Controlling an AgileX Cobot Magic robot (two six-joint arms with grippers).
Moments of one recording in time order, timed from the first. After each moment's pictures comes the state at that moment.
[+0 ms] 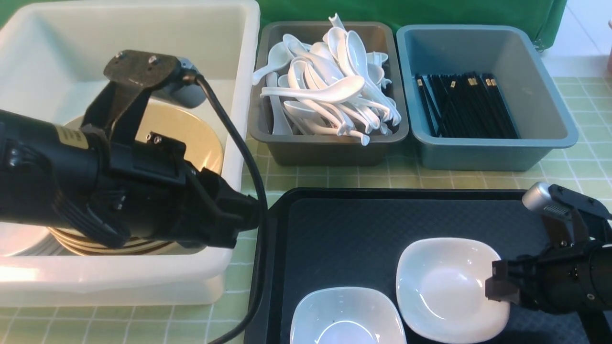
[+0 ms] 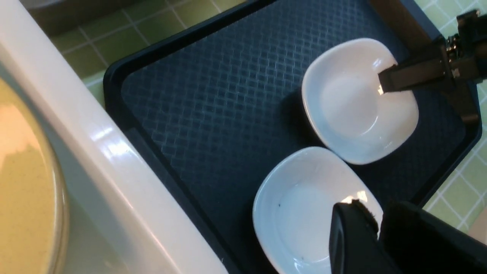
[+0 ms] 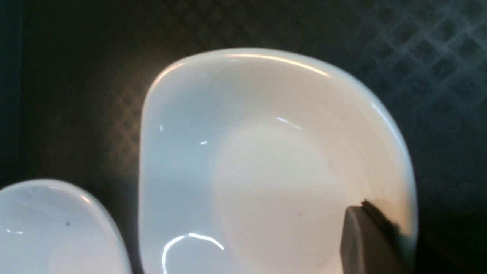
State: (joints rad) right arm 0.11 1.38 -0.49 0.96 0.30 -0.58; left arm -0.45 1.09 -0.94 -0.54 0.84 0.43
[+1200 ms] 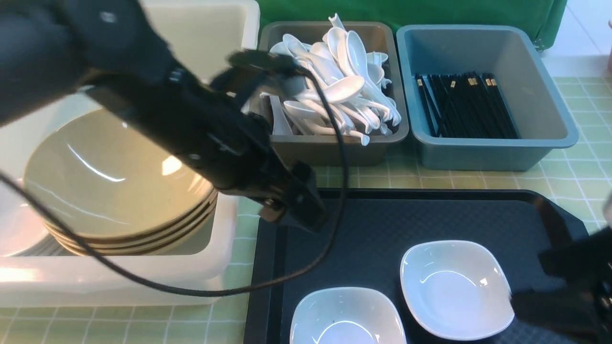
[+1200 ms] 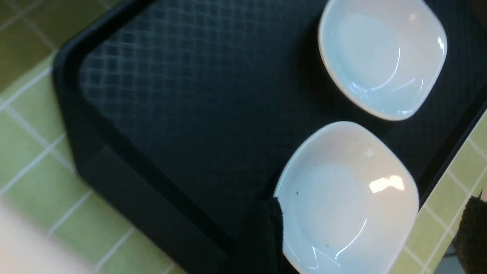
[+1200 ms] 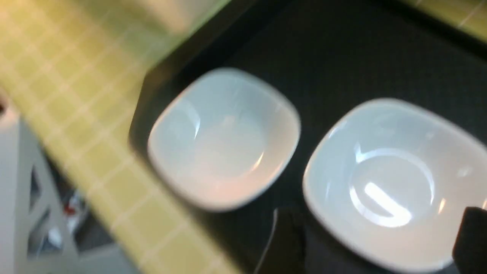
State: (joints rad) right arm 0.11 0.83 -0.66 0.65 0.88 -0.78; left arm -0.49 1.55 -1.27 -0.49 1.07 0.55
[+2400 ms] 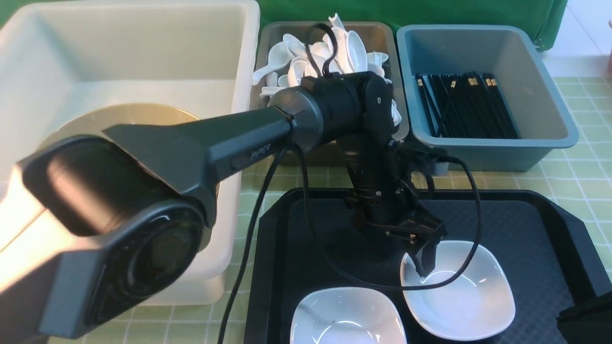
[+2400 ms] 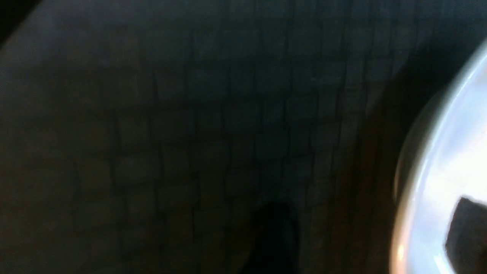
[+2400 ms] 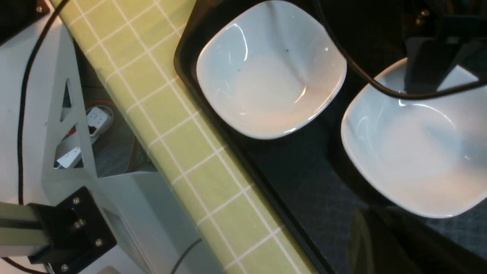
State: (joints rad) right arm 0.19 0.78 -0.77 0.52 1.05 -0.68; left arm -0.71 2.31 -1.89 -0.49 1.21 0.32
